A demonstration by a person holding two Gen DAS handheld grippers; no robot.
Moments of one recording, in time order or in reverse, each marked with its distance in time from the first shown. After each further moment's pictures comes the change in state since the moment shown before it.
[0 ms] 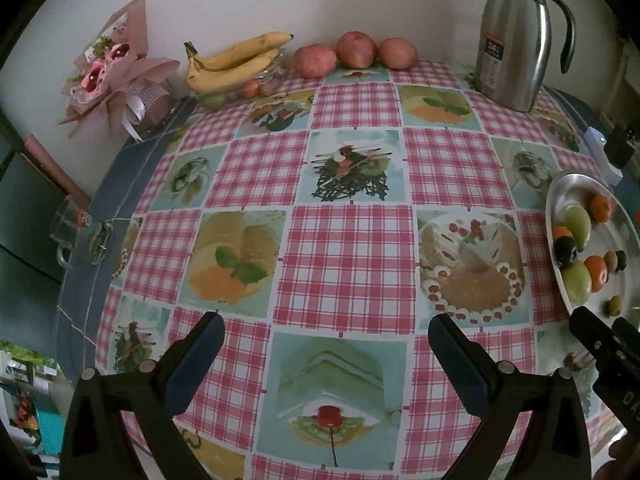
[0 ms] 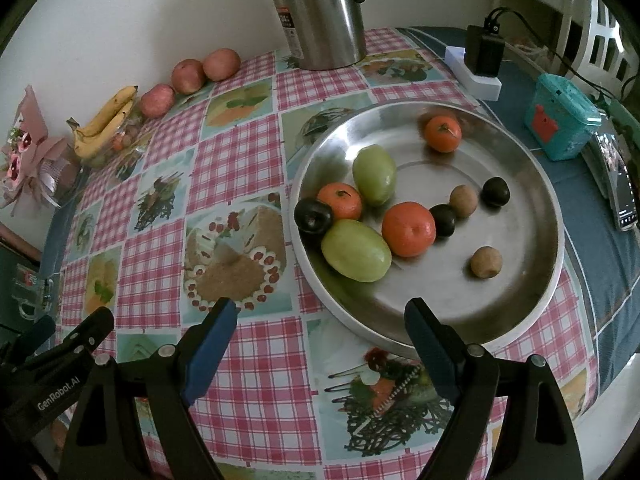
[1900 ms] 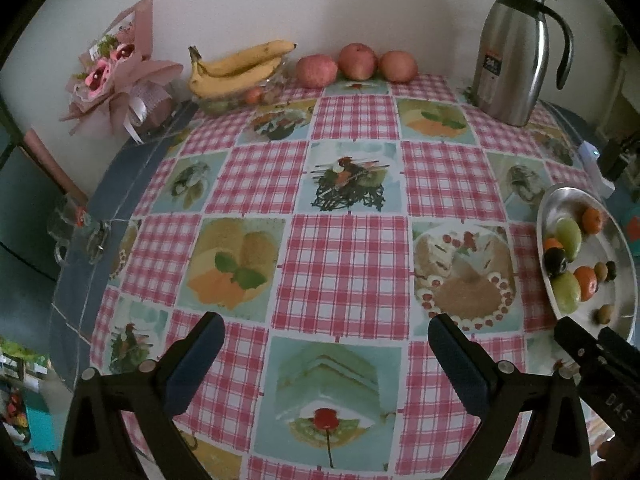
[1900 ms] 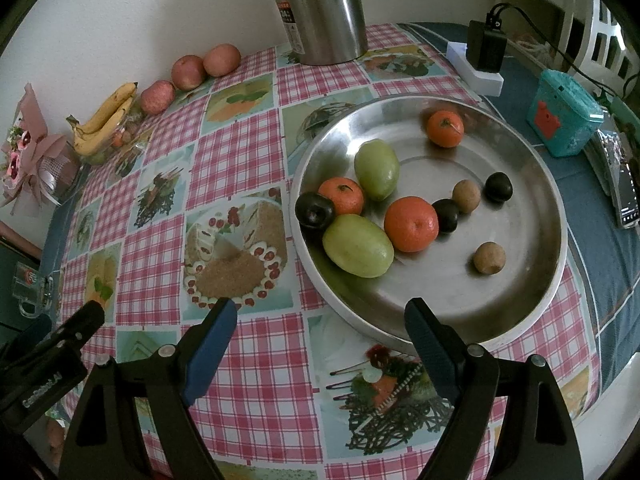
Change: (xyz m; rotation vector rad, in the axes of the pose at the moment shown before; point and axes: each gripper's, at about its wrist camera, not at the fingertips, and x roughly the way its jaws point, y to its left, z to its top) left arm -0.009 0.001 -0.001 -0.027 -0.033 -0.023; right arm 0.002 0.001 -0.002 0.002 0.008 0.000
